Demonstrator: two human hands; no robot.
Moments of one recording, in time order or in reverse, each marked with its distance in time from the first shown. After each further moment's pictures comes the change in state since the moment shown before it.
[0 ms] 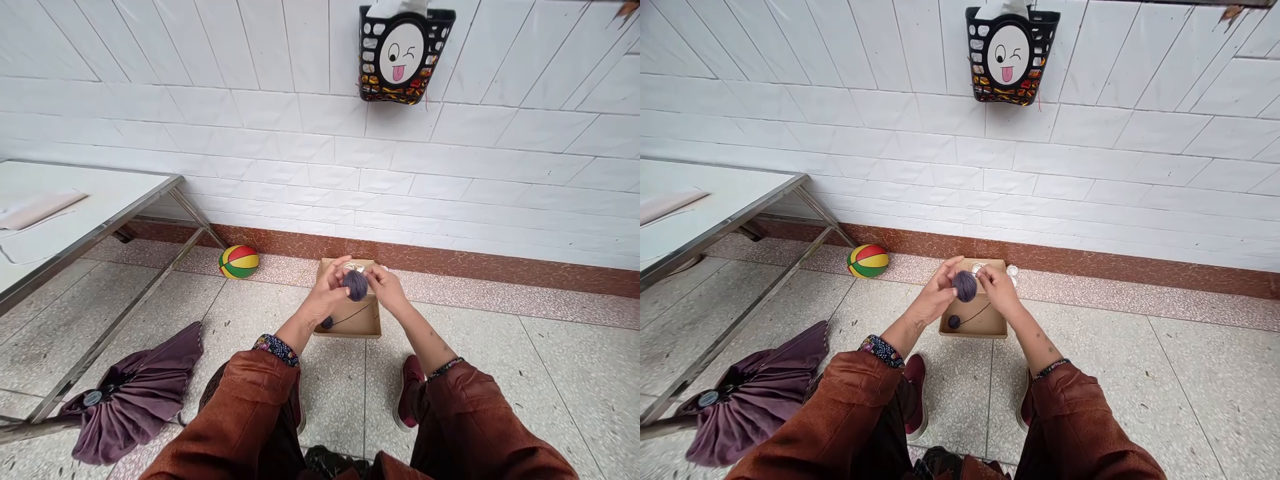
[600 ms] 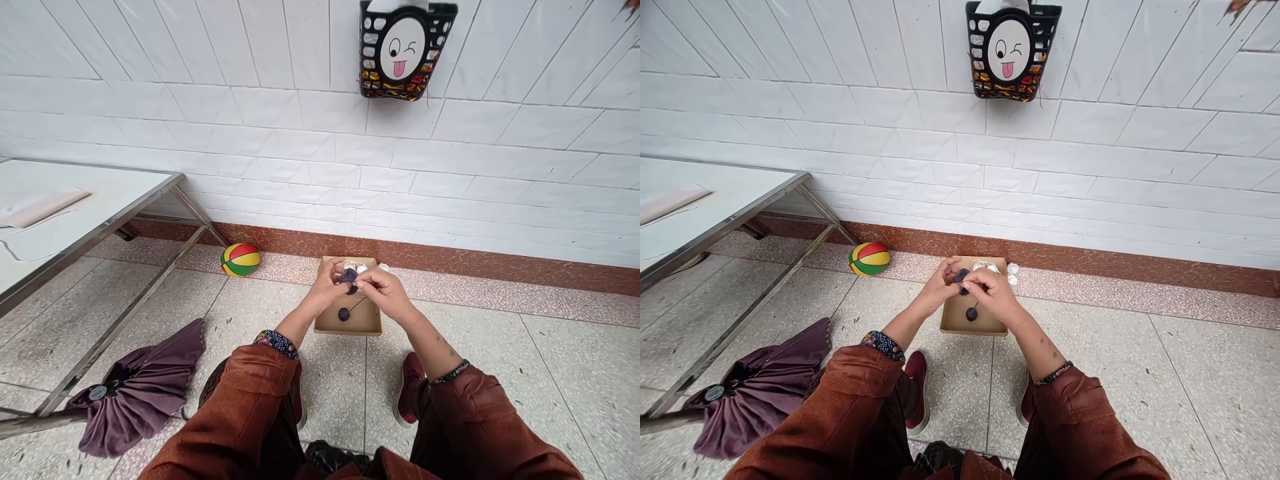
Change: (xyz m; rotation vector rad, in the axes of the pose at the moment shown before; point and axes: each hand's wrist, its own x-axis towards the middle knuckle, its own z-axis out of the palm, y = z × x) left_hand 0.008 -0.010 -0.014 0.320 0.206 -0.106; right_hand -0.016 -0.046 -0.016 0.117 -0.104 -0.362
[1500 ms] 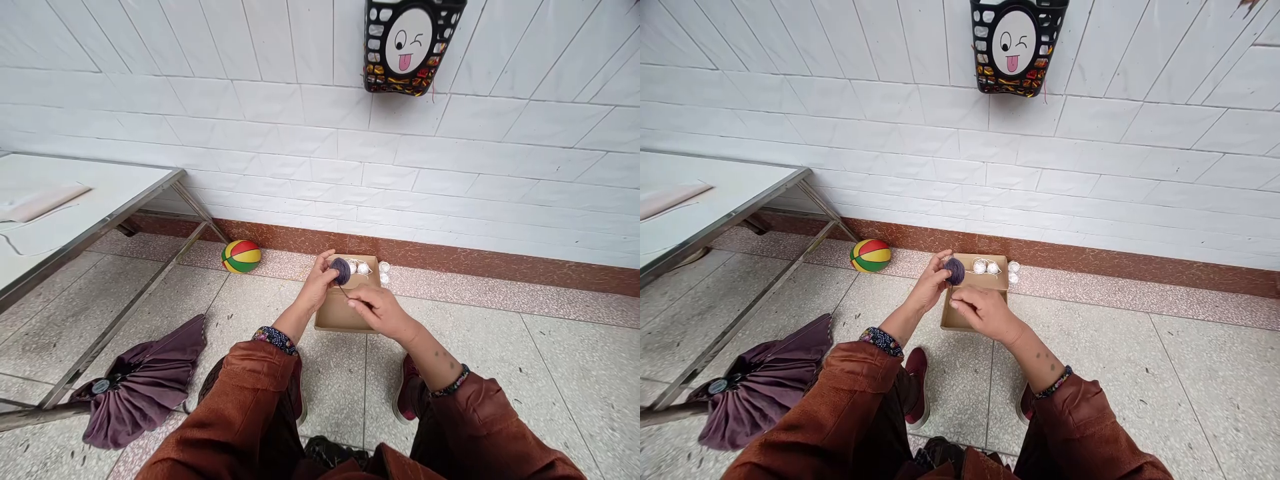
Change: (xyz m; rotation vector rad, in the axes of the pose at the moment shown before) left_hand 0.002 0.003 -0.010 -0.244 0.114 -0.050; right_hand -0.018 -0.024 0.013 -0.134 -0.187 -0.114
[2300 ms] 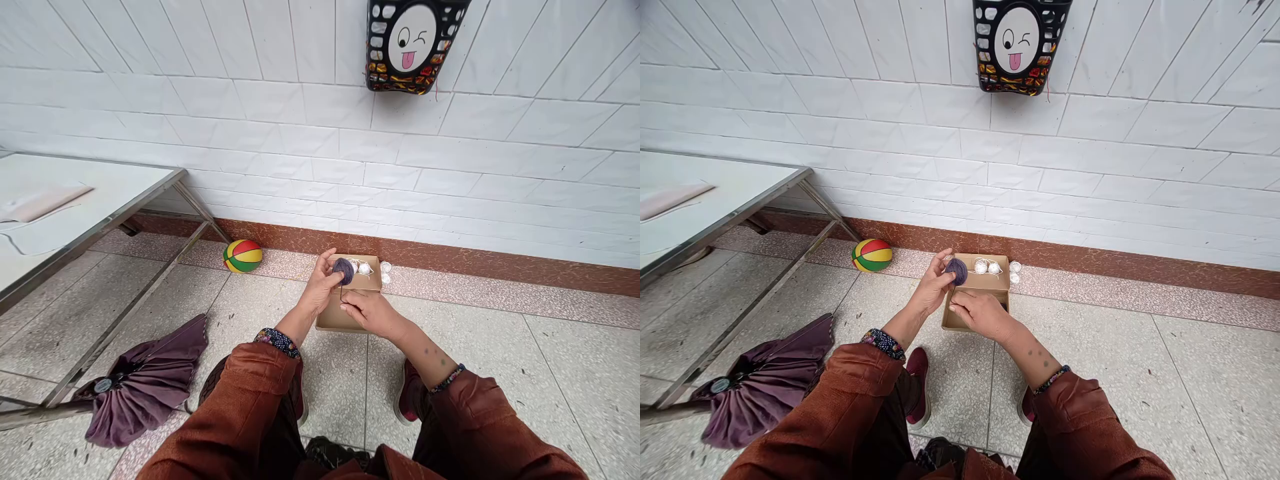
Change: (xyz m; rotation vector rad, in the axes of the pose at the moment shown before) left_hand -0.001 -0.006 0.002 -0.061 0.010 0.066; right_hand -0.006 0.030 0.032 -0.141 -0.173 0.092
